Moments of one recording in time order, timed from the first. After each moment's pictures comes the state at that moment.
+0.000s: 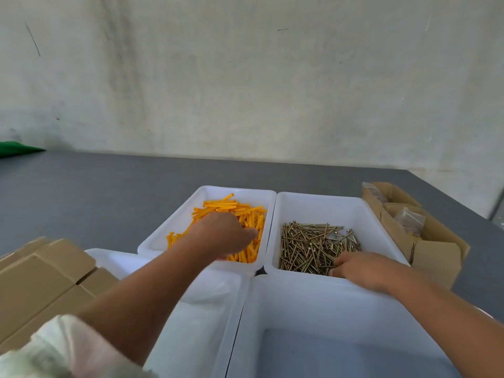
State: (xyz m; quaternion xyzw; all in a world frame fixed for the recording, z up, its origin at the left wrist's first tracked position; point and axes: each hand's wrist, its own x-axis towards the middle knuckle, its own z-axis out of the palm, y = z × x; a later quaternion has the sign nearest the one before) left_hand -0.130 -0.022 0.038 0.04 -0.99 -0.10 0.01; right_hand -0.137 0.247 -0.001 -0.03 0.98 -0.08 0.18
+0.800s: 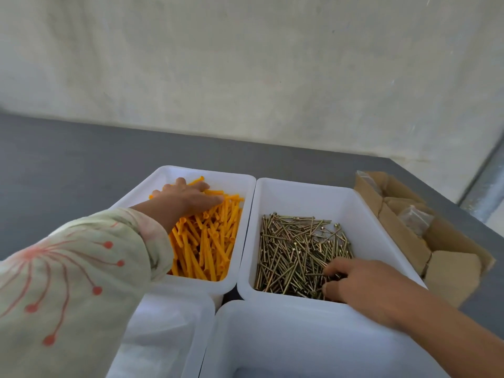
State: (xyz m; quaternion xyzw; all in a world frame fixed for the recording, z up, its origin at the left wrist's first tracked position) left_hand -0.294 -0.061 -0.013 0.12 -0.99 -0.10 -0.05; right_hand -0.136 0.251 -0.005 0.00 0.98 -0.13 0.15
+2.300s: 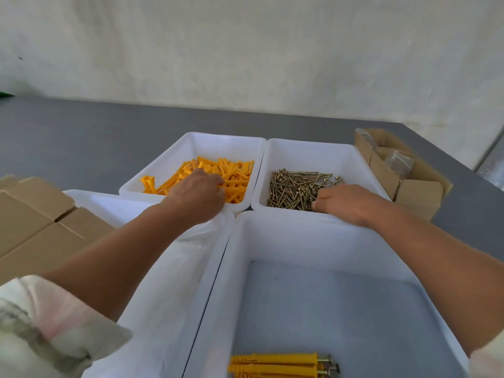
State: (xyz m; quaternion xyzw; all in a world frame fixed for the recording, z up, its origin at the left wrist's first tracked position) left_hand -0.104 -0.038 -0.006 0.00 -0.99 -0.12 0.08; right_hand -0.119 0.240 0.011 -0.16 0.98 0.00 0.09
